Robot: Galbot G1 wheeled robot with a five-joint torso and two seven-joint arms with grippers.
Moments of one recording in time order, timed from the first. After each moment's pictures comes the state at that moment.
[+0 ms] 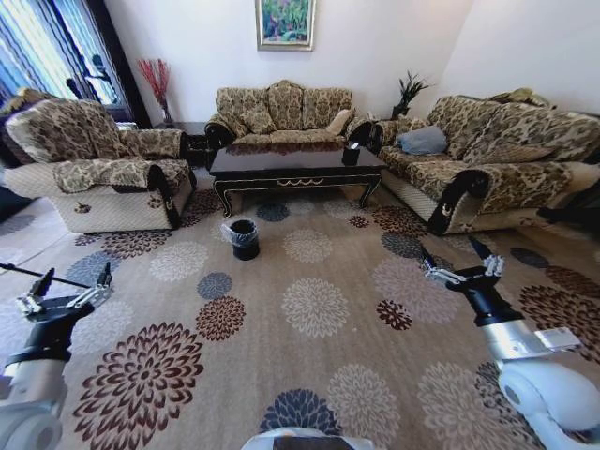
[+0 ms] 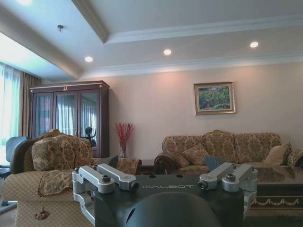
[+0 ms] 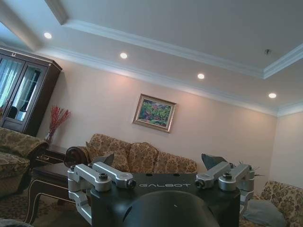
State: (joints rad) left arm 1.76 -1.29 -1.25 -2.33 -0.64 0.00 0.09; right arm -1.77 0.91 1.02 2.24 0.55 0.21 0.00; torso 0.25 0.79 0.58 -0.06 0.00
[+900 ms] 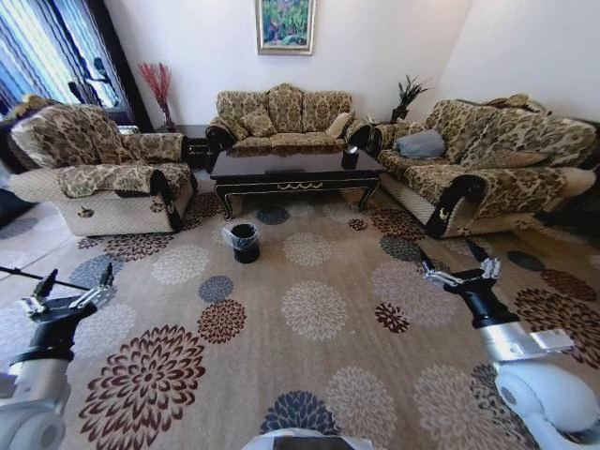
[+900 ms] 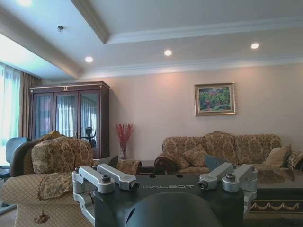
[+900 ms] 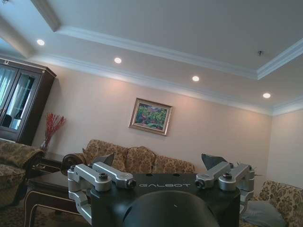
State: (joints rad) left arm 1.75 -1.30 -1.24 -2.33 -0.63 0.00 0.09; right arm -1.77 0.92 1.01 2.24 0.57 0.23 0.02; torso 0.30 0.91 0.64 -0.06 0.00
